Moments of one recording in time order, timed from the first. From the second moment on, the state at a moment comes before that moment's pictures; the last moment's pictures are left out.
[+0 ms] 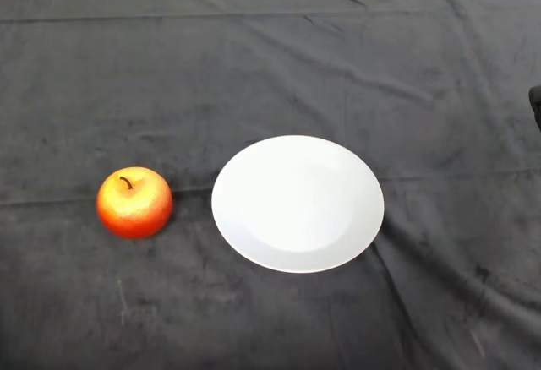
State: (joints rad) left arm -0.45 0.51 0.28 1.19 -0.01 -0.33 0.57; right arm -0.86 -0.34 -0.81 1.22 0.80 0.26 0.34
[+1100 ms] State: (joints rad) left arm -0.46 0.54 0.28 1.19 -0.02 -0.28 0.35; right arm -0.86 -0.34 -0.81 1.22 0.80 0.26 0.34
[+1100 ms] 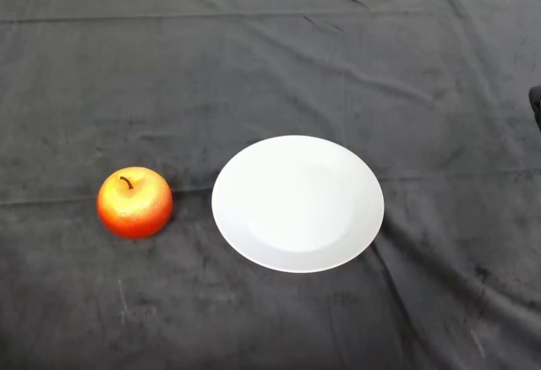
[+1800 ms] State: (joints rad) left arm -0.48 0.57 0.34 1.18 -0.15 -0.44 0.03; right arm -0.86 -0.34 -0.81 1.22 0.80 0.26 0.34
